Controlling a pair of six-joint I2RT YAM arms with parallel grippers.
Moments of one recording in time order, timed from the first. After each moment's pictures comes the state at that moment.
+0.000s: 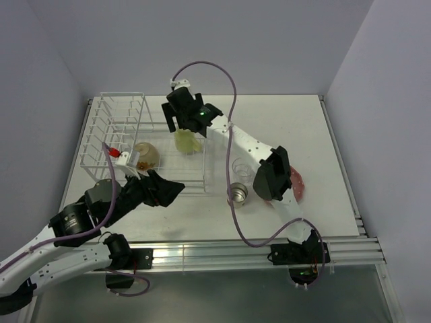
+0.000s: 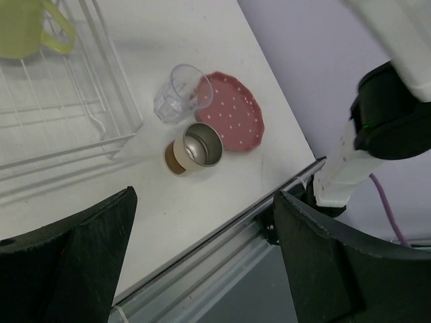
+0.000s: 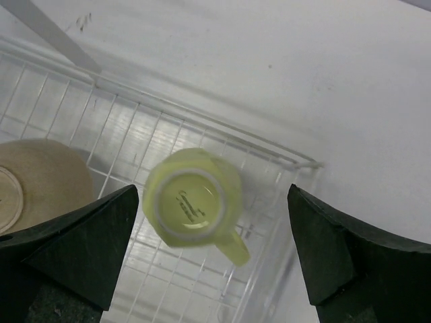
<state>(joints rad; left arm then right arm) -1.02 0.54 0.86 -0.55 -0.29 -0.73 0.81 2.29 2.33 -0.72 0.39 0.26</state>
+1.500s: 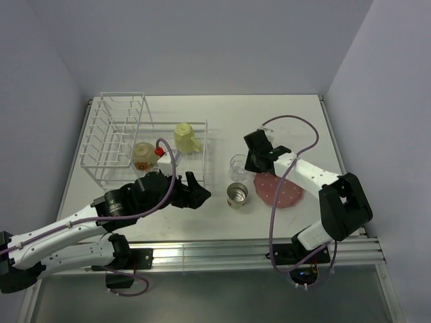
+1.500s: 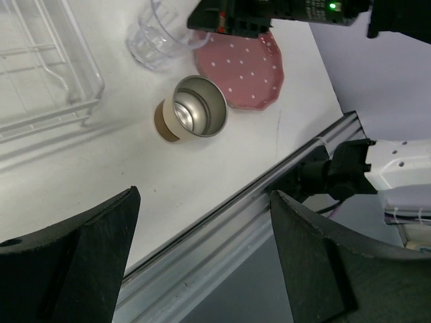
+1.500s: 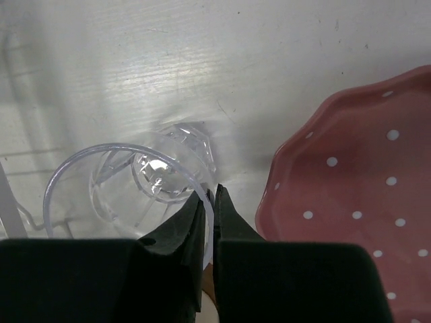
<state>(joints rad) -1.11 0.85 0.82 -0.41 -0.22 -0.80 0.50 1.49 0.94 -0.43 0.25 0.68</state>
